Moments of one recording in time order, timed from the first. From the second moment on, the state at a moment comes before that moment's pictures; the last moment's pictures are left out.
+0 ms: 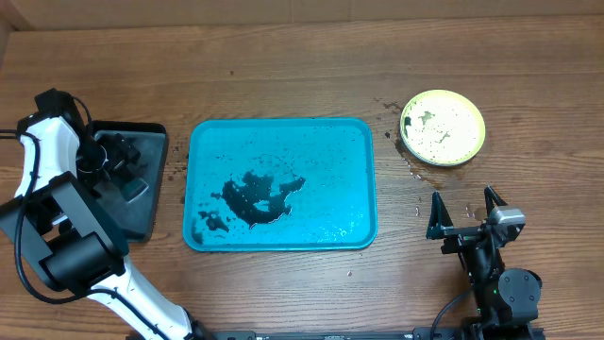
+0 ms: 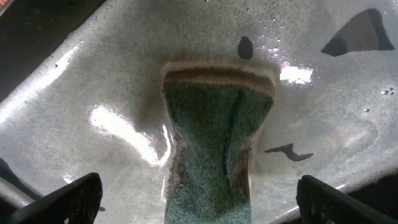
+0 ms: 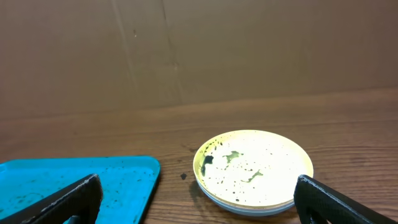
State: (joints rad) left arm 0.51 2.07 1.57 -1.02 -0.03 -0.36; right arm 0.08 0.01 0.02 -0.03 -0.06 0.15
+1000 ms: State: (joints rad) left arm 0.39 1.35 1.19 -0.77 0.07 -0.25; right arm 0.08 0.01 0.02 -0.04 -0.06 0.15
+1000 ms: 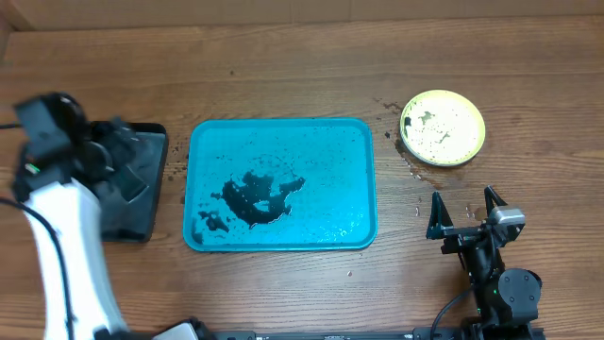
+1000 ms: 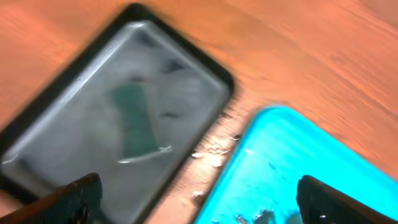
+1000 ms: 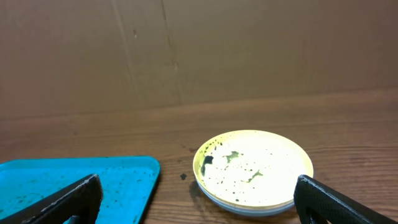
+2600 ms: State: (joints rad) left arm 0.12 0.20 0.01 0.14 0.22 -0.10; right arm 0.08 0.01 0.02 -0.04 -0.06 0.15
